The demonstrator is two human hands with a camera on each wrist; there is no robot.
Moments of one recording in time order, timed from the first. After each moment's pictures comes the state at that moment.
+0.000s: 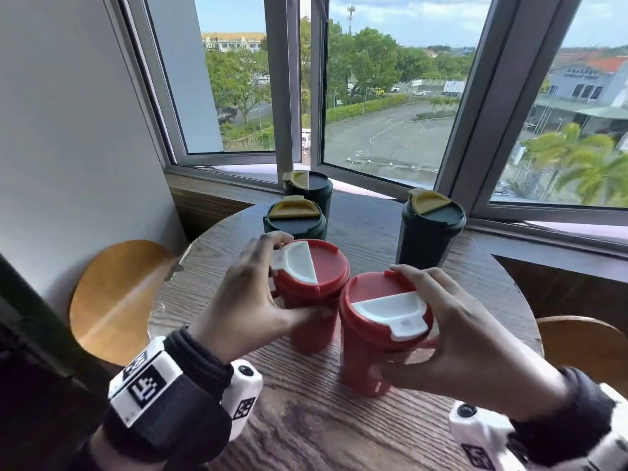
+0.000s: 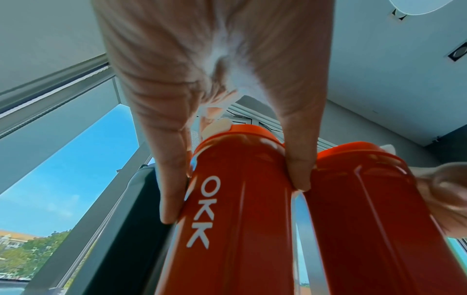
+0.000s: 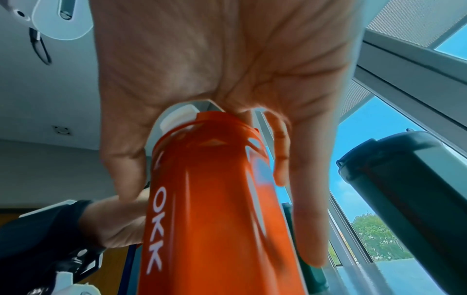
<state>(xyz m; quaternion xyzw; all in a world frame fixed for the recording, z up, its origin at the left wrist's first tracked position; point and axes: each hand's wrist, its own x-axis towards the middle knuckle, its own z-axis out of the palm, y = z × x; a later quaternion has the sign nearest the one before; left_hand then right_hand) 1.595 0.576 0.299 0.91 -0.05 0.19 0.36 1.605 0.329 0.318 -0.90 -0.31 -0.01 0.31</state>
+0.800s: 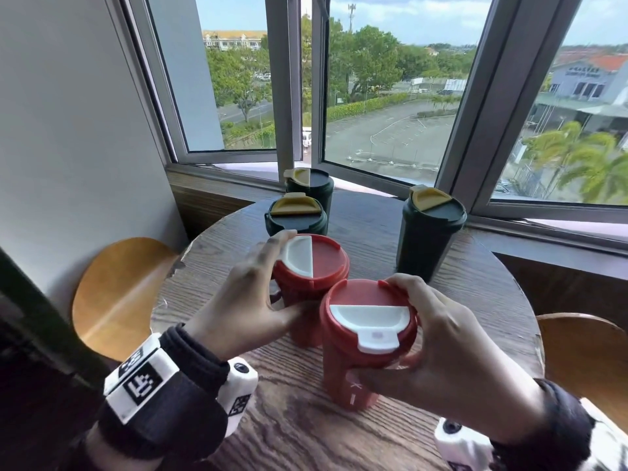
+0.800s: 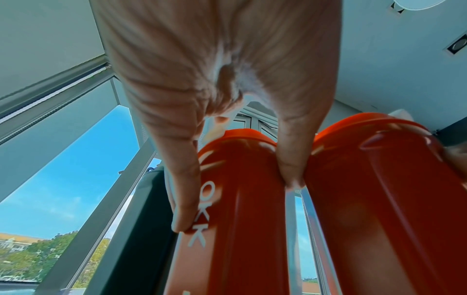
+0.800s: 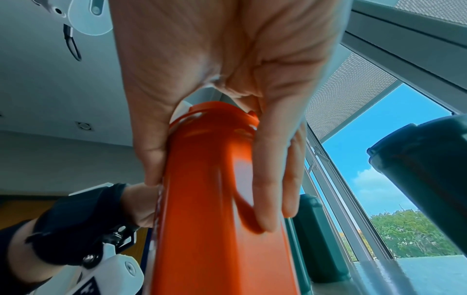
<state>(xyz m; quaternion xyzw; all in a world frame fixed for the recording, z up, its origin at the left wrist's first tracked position) 1.594 0.581 0.295 0.92 -0.09 0.17 0.35 1.585 0.347 0.315 -0.89 -0.30 -0.04 0.33</state>
